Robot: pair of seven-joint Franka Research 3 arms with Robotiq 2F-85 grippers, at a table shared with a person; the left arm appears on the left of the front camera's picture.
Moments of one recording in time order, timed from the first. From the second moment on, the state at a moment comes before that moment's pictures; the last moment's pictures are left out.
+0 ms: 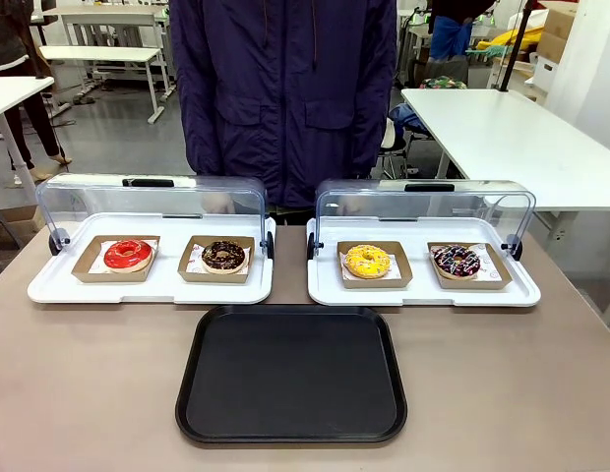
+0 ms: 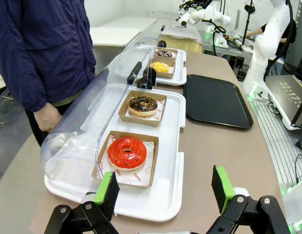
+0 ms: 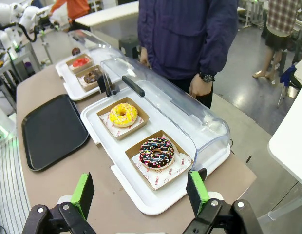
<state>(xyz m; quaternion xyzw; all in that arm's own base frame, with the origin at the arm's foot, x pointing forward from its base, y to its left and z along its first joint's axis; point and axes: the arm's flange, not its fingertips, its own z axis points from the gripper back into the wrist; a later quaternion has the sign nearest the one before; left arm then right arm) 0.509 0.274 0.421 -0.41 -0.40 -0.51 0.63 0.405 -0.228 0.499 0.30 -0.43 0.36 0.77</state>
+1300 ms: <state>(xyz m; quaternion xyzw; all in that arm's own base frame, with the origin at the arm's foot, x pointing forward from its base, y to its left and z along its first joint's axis) 0.509 0.274 0.421 -0.41 -0.40 -0.51 0.63 0.405 -0.228 0.499 0.30 -0.43 0.36 0.77</state>
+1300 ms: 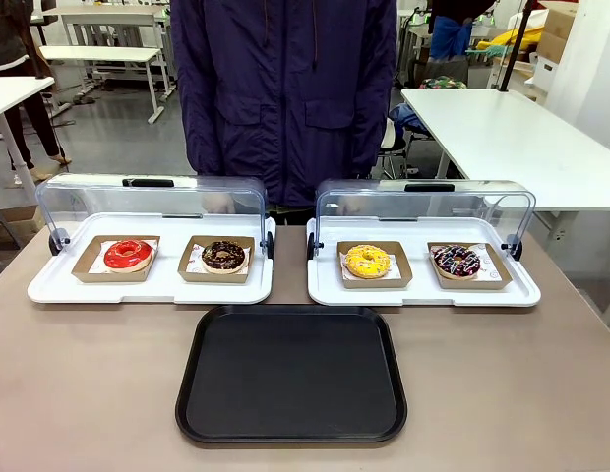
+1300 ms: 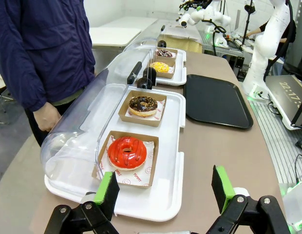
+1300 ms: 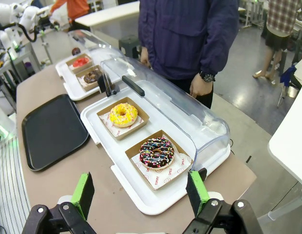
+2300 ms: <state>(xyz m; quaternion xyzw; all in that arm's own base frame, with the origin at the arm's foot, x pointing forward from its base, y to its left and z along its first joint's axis) 0.509 0.274 0.421 -0.41 -0.40 -0.51 0.63 0.405 -0.228 0.499 0.30 -0.43 0.36 0.77</state>
